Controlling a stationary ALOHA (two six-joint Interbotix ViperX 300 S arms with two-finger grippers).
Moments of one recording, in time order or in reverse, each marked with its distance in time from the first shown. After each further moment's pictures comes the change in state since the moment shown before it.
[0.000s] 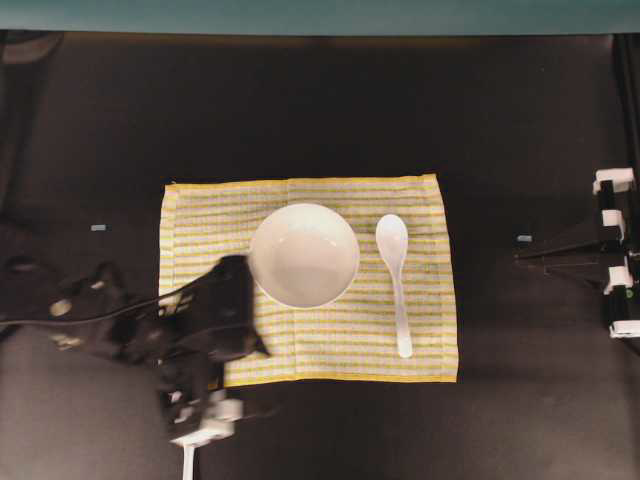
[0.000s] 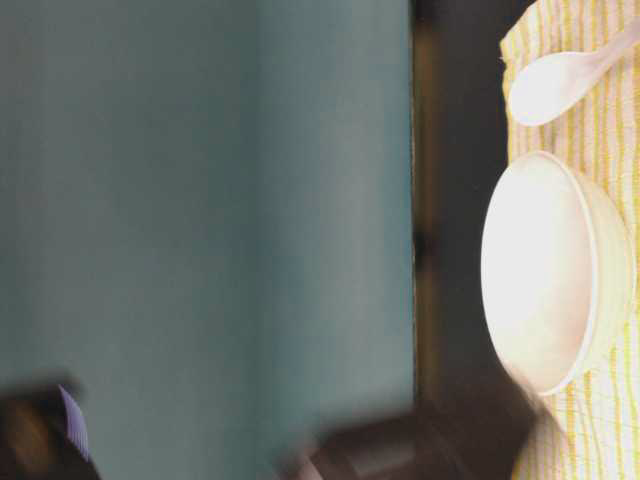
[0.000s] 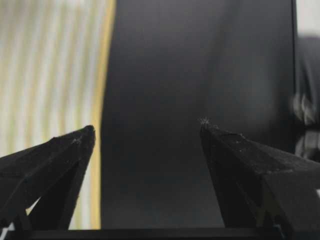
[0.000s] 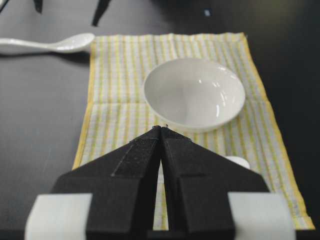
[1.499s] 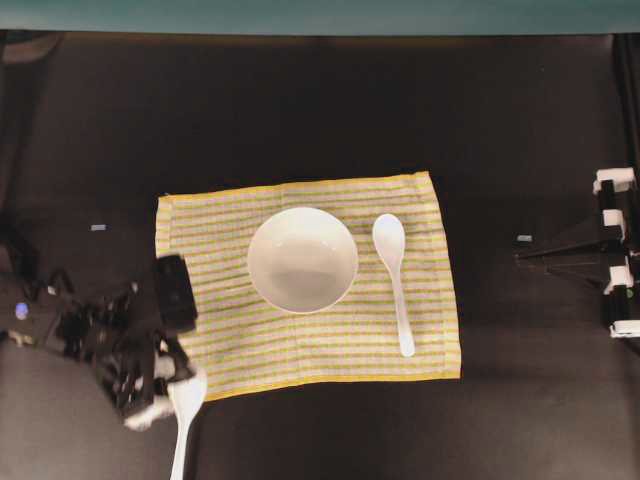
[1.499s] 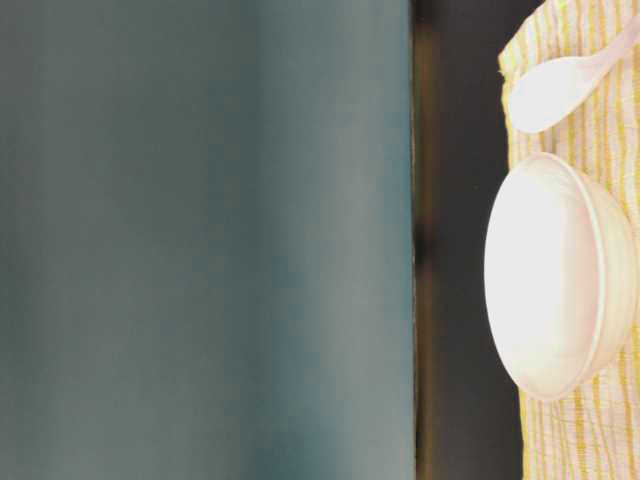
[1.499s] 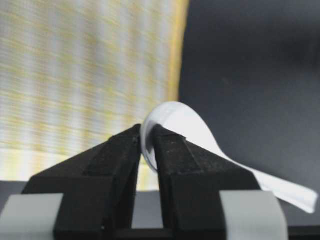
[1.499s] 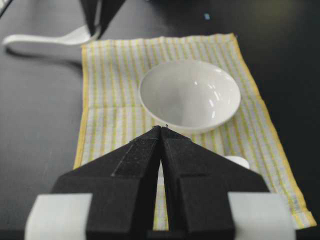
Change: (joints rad) left arm 0.011 -0.052 0.242 0.000 0.015 -0.178; right arm 0.000 -0.002 0.005 0.000 -0.012 0.002
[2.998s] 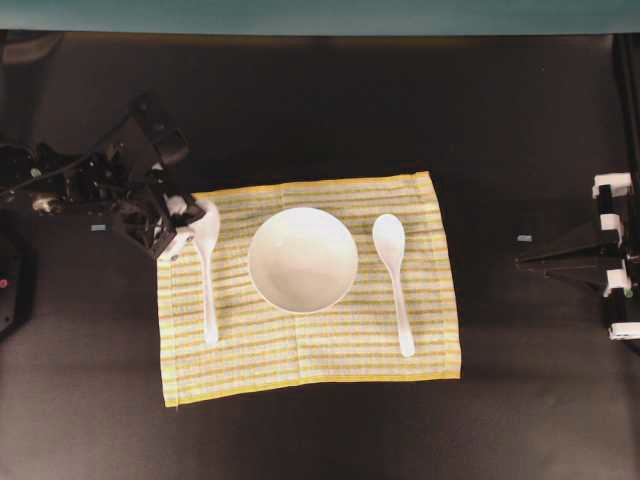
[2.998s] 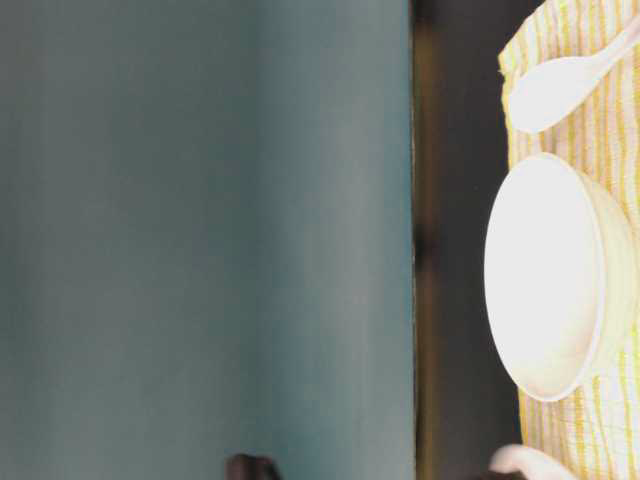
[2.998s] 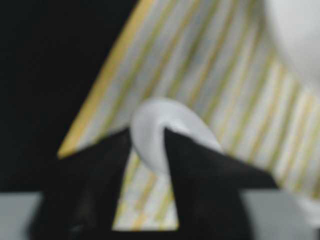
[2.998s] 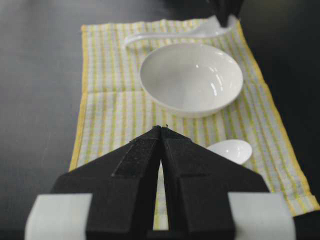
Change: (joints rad) left arm 0.581 0.058 0.092 -0.002 -0.192 0.319; right arm 0.000 0.000 0.028 0.005 0.000 0.000
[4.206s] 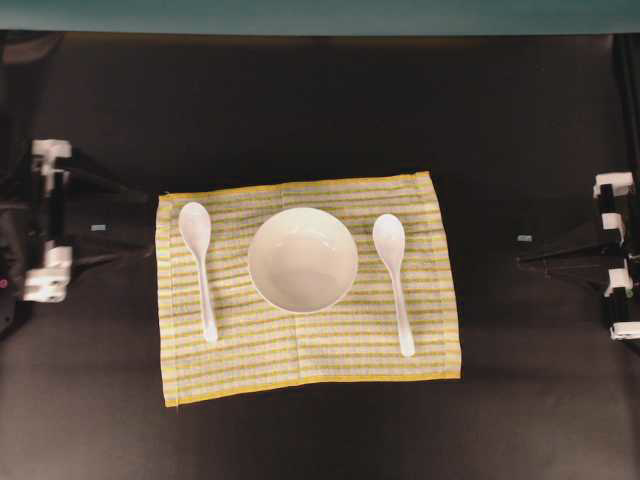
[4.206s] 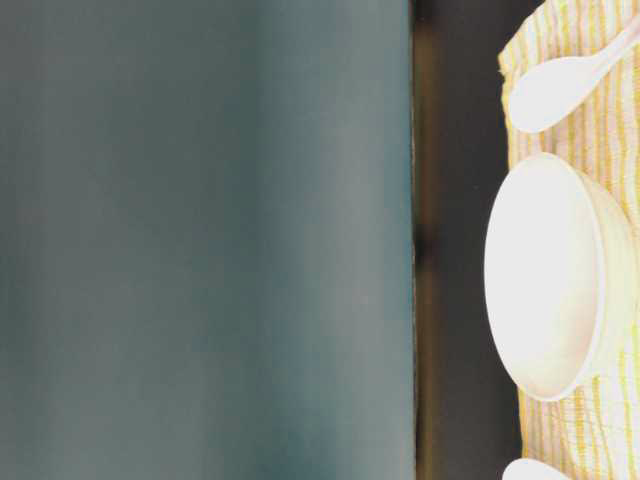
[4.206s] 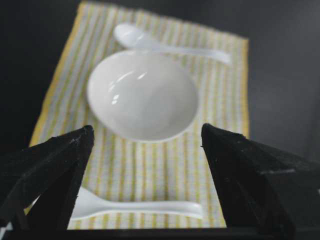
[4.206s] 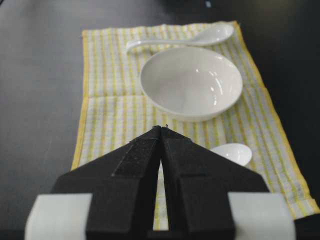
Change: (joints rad) left arm -0.218 -0.779 0.163 0.002 0.018 0.147; right arm 0.000 -0.012 0.000 0.003 -0.002 -0.002
